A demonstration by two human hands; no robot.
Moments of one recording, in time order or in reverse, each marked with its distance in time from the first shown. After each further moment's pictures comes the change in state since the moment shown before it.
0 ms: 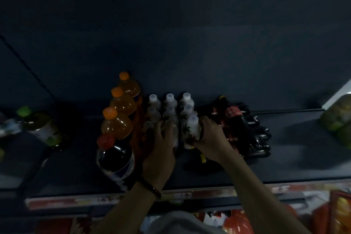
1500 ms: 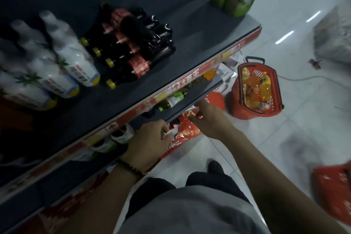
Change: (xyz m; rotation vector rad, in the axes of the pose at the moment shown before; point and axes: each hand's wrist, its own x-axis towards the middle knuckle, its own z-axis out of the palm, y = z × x) left_hand -0.150 0.101 0.081 -0.292 -0.918 0.296; right_hand -0.268 0.163 0.006 -0.043 0.068 0.601
